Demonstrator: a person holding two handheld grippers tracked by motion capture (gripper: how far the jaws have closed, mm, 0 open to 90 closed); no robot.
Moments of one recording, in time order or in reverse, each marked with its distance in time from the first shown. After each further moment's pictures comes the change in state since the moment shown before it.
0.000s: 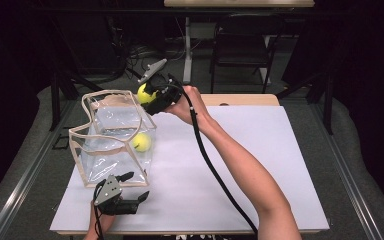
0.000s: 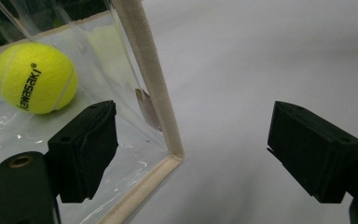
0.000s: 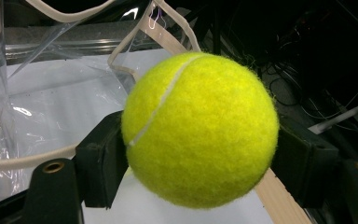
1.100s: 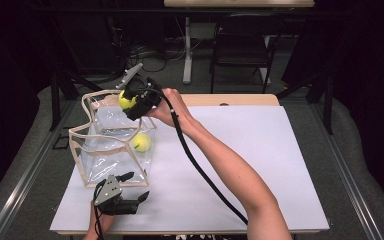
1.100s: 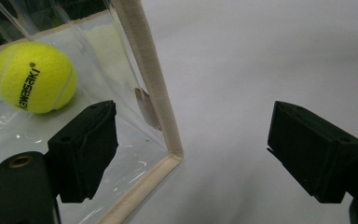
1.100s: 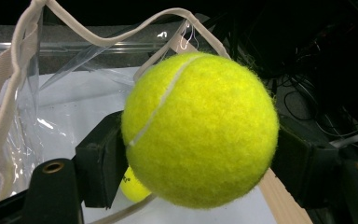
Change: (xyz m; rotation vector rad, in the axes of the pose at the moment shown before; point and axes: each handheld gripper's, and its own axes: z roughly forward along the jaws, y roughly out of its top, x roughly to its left) left arm 0.000 0.000 0.000 0.000 -0.004 0.001; right arm 0.029 0.027 0.025 -0.001 0.059 -0.057
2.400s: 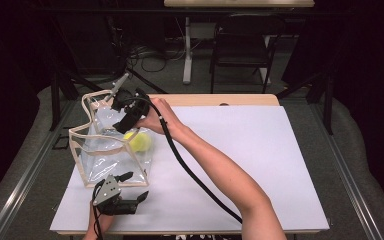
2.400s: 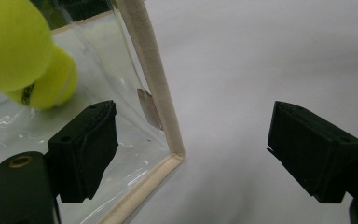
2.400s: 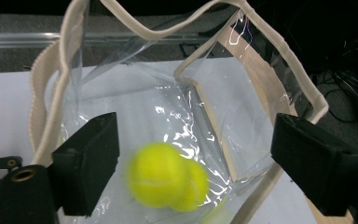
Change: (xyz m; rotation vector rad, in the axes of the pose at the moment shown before) left arm 0.001 0.000 -0.002 -0.004 0.001 -0.006; right arm 0.023 0.003 0.026 0.033 0.126 0.000
